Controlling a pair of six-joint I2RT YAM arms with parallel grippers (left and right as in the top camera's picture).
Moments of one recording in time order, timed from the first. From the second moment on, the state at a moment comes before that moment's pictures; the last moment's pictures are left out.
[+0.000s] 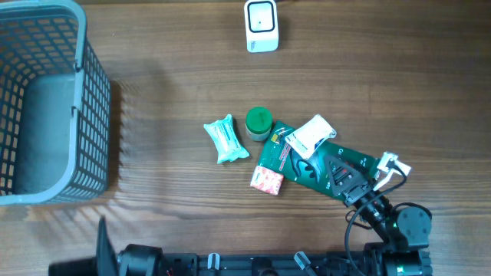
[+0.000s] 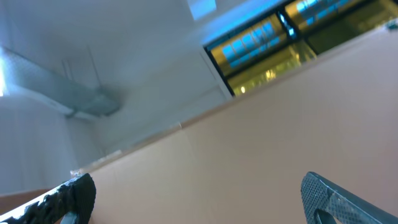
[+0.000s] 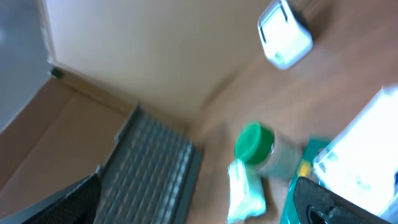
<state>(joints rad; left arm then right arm) -0.16 0.07 0.97 -0.20 0.06 0.53 0.05 0.02 0.03 -0.03 -0.59 1.06</state>
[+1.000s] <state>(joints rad) -0.16 0.13 0.93 -0.65 0.01 0.32 0.62 1.37 0.85 -0.72 -0.30 0.91</state>
